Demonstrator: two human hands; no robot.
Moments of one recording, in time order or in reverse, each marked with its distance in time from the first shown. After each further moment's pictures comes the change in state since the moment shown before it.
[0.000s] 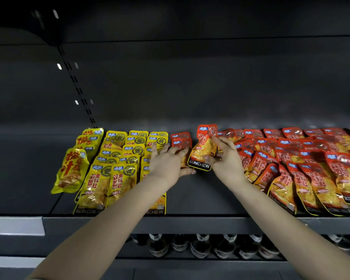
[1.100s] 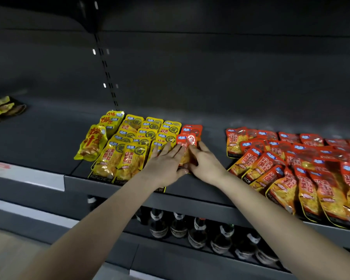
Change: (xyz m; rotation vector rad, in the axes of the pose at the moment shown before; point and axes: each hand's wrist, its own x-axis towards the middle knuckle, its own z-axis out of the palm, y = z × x) left_hand -0.054 0.004 0.000 -0.082 -0.184 -0.087; right_hand -0.012 -0.019 0.030 -0.449 -0.566 -0.193
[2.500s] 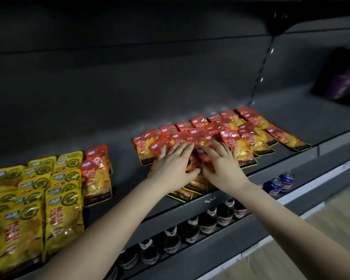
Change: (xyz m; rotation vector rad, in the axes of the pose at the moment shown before) left_hand 0.047 0.180 -0.026 -0.132 0.183 0.672; right_hand -0.155 0.126 -0.073 -0.255 0.482 0.490
